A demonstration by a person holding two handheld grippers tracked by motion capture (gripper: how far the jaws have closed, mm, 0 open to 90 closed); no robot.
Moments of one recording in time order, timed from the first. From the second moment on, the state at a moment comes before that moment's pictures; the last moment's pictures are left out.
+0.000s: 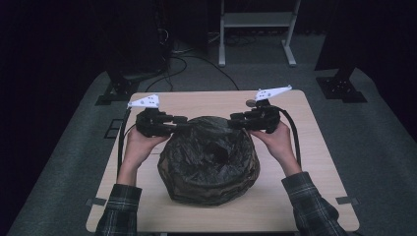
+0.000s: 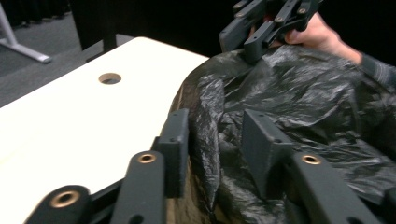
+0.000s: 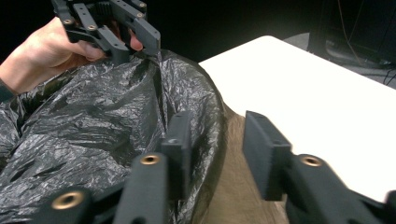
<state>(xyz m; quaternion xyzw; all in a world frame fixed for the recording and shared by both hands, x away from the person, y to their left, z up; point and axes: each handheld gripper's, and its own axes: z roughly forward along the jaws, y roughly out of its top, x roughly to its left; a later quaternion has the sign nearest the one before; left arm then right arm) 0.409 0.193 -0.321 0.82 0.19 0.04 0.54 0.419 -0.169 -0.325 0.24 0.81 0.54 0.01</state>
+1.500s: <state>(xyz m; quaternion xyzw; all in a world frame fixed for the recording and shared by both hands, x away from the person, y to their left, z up) 0.421 0.222 -0.352 0.77 0.27 0.09 0.57 0.435 -0.188 -0.357 0.33 0.76 0.56 0.09</state>
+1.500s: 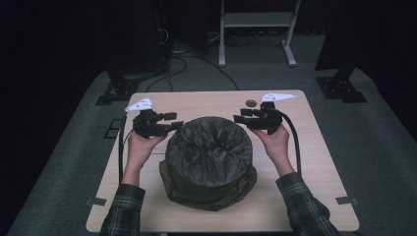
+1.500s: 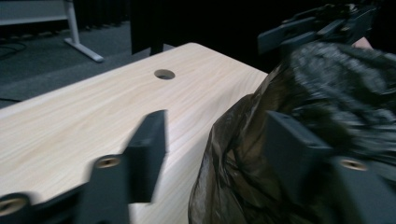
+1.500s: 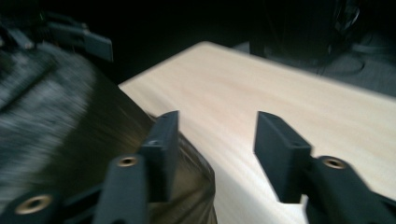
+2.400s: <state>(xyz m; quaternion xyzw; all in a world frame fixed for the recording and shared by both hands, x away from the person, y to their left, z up) 0.298 0.269 -0.358 0.77 0.26 0.16 0.56 0.358 -0.165 -0.280 0.19 0.81 0.55 0.10</state>
